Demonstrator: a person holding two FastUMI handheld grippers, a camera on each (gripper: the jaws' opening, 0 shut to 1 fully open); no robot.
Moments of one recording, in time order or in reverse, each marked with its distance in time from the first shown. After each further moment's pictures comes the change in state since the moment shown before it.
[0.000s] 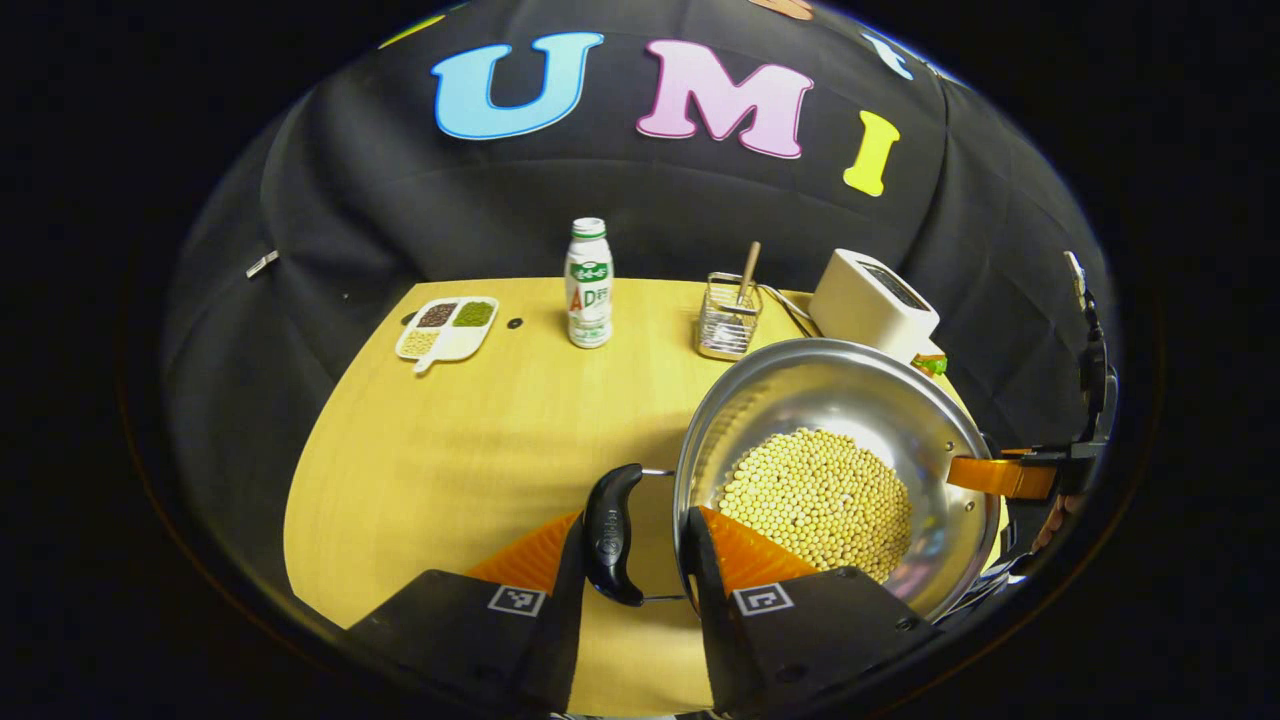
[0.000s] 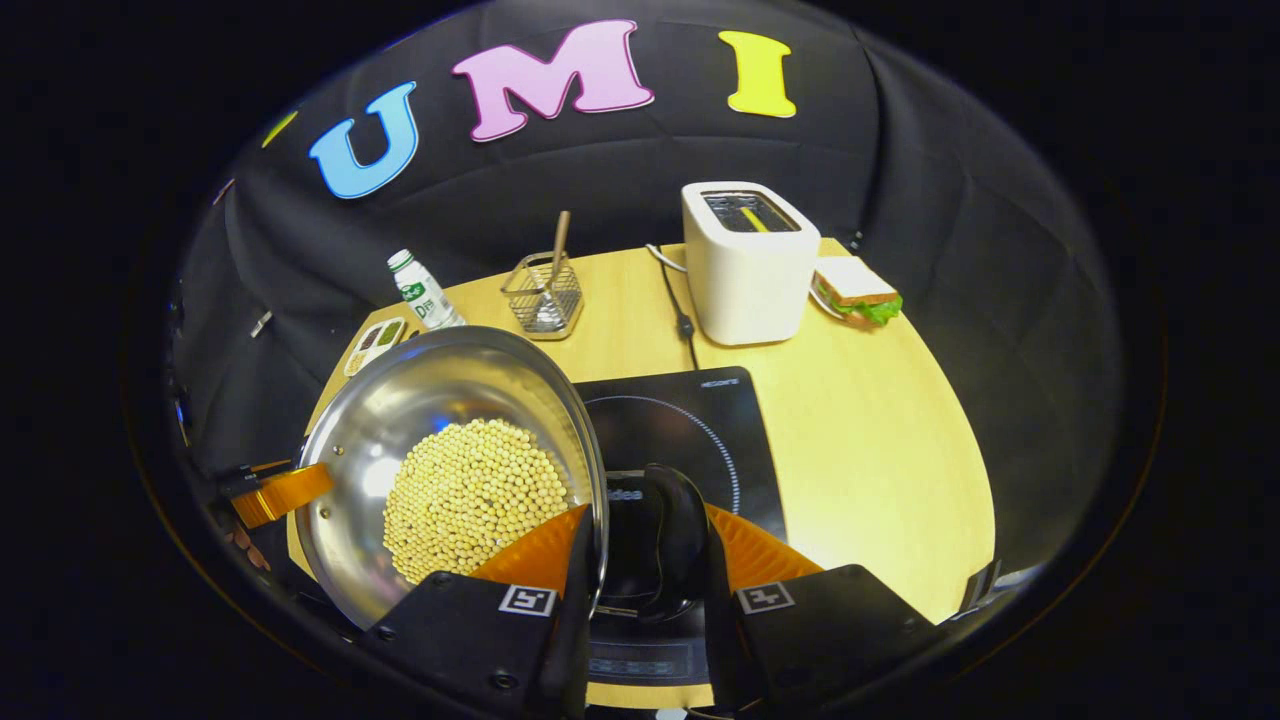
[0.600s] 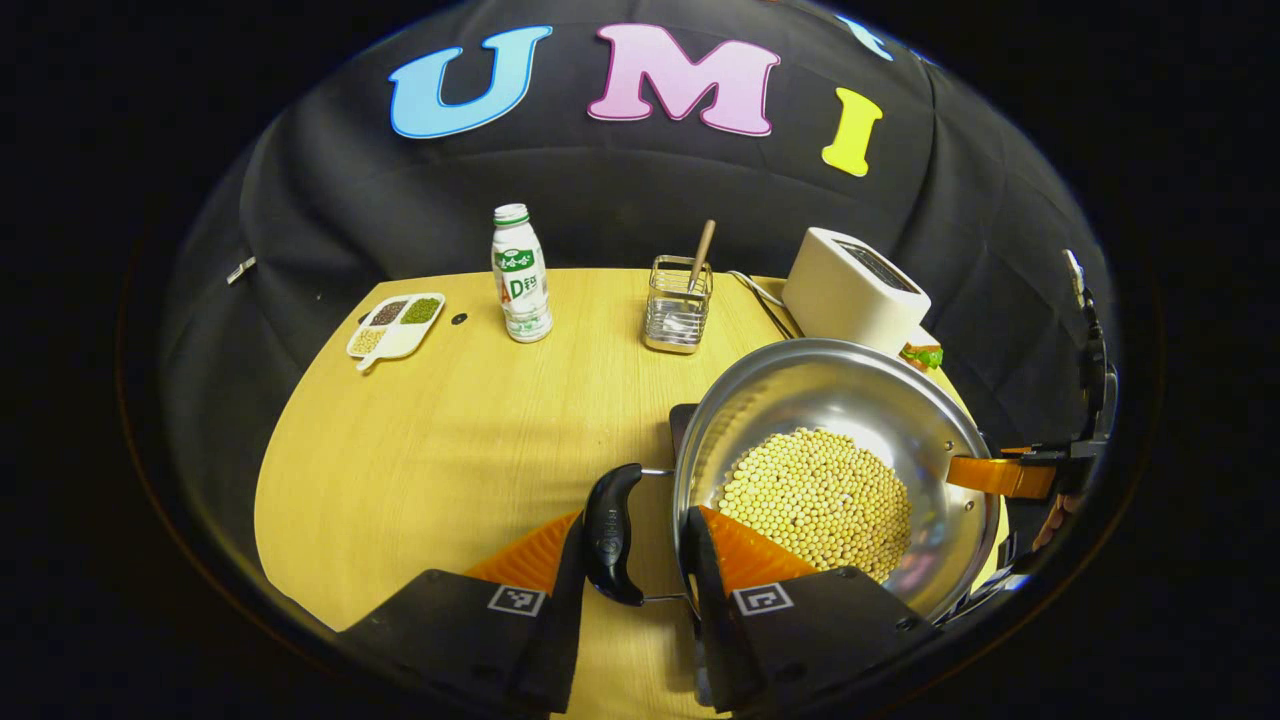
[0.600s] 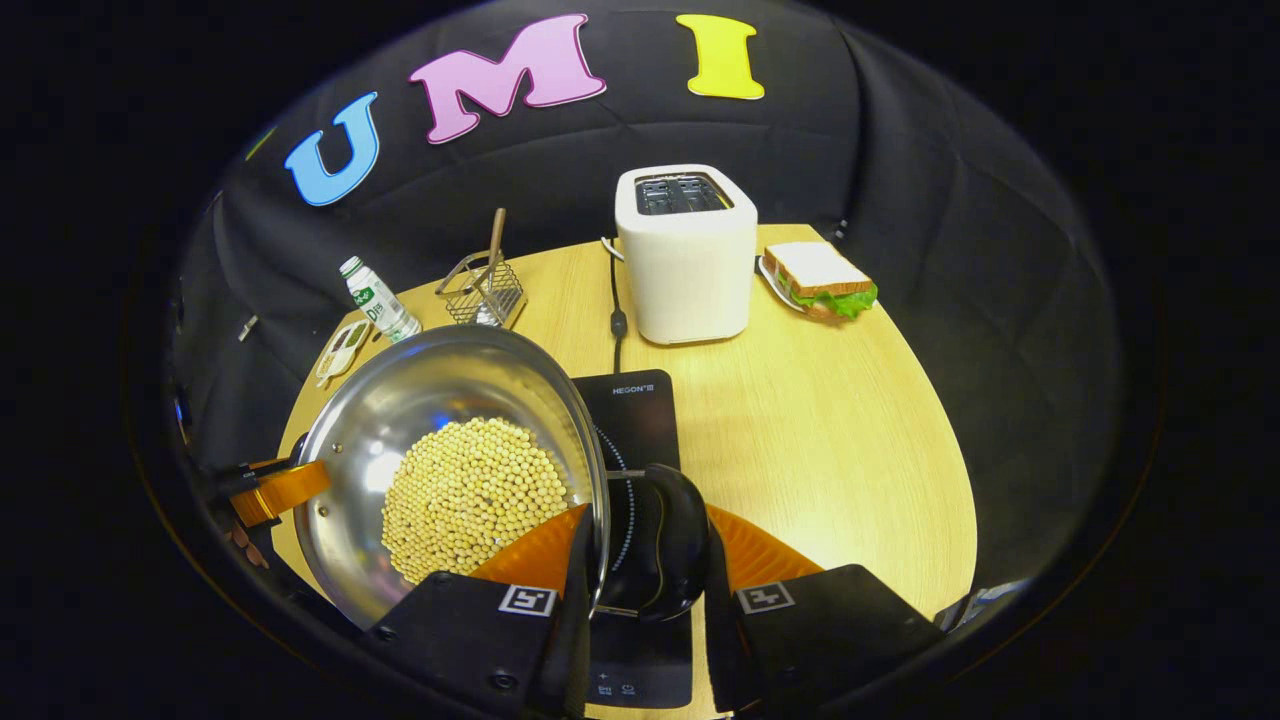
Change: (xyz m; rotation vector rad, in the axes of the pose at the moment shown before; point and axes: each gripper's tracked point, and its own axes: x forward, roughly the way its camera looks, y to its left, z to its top) left arm 0.045 -0.067 -0.003 0.010 0.015 0.003; right arm 0.033 -0.072 0.003 0.009 0.021 0.002
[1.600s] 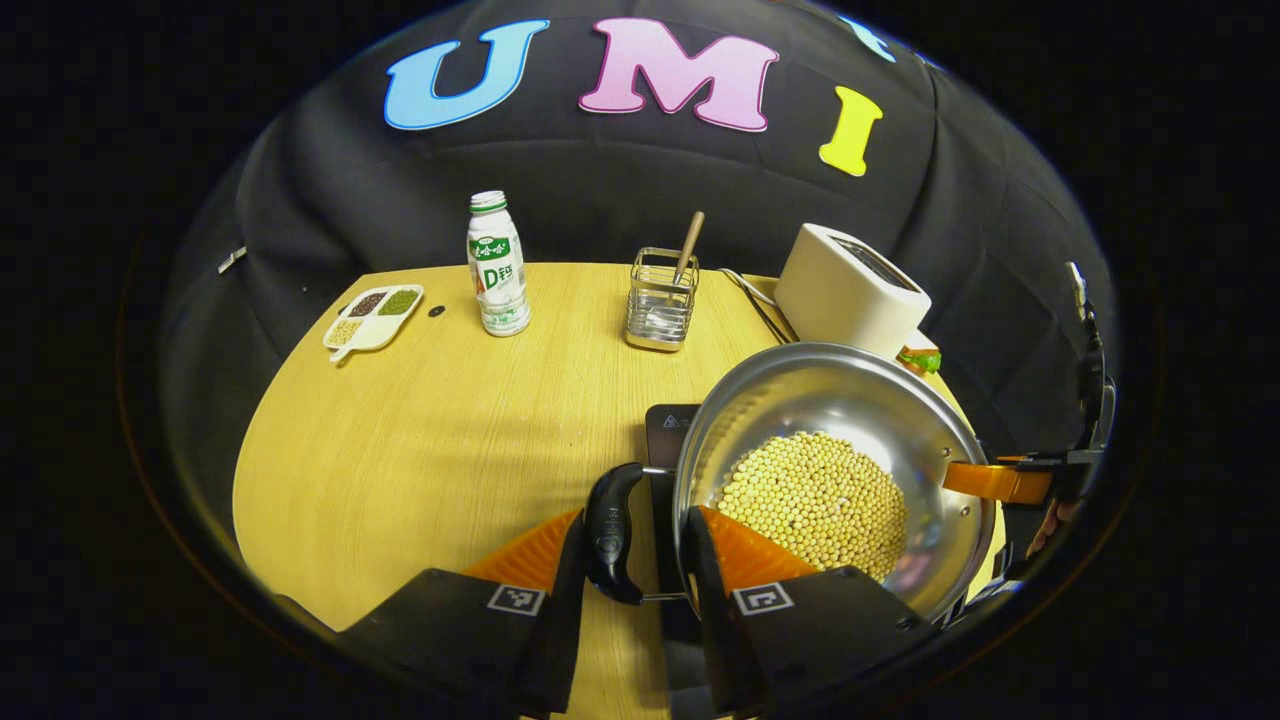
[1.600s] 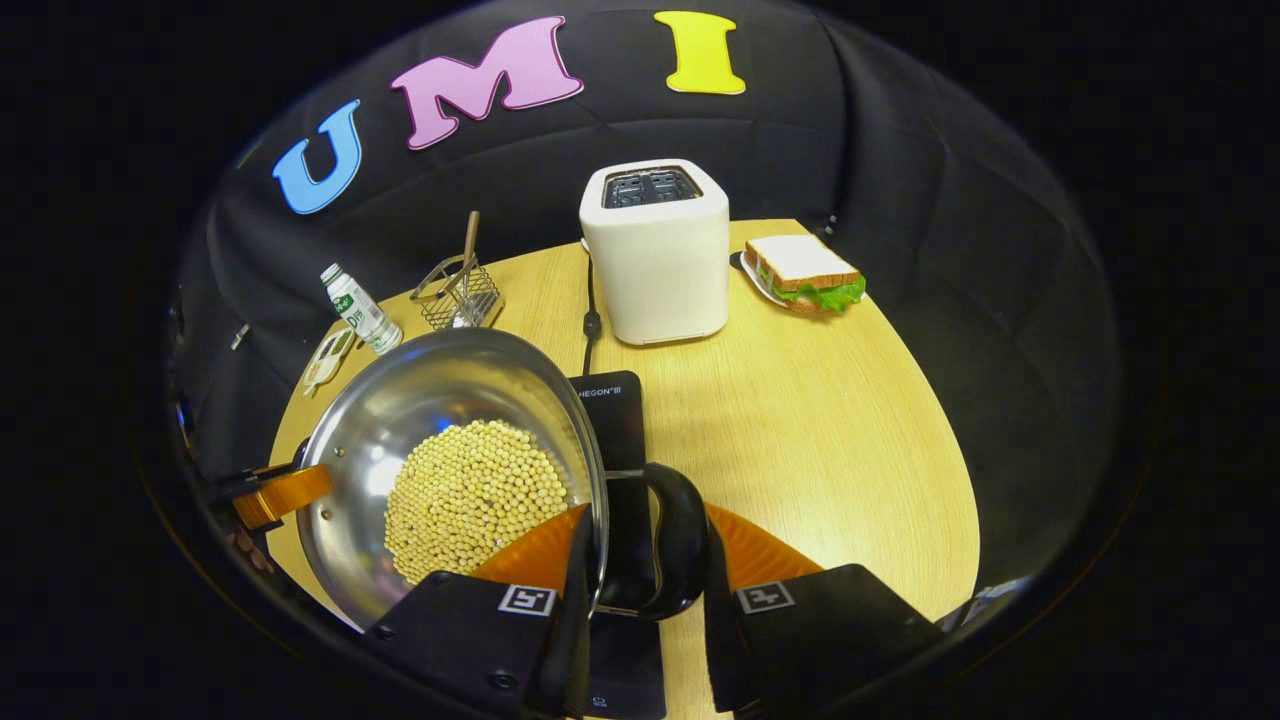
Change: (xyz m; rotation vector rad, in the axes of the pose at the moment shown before) left arm 0.021 -0.016 -0.005 -0.031 -0.015 -0.021; right arm 0.015 -0.020 -0.002 0.020 -0.014 -0.012
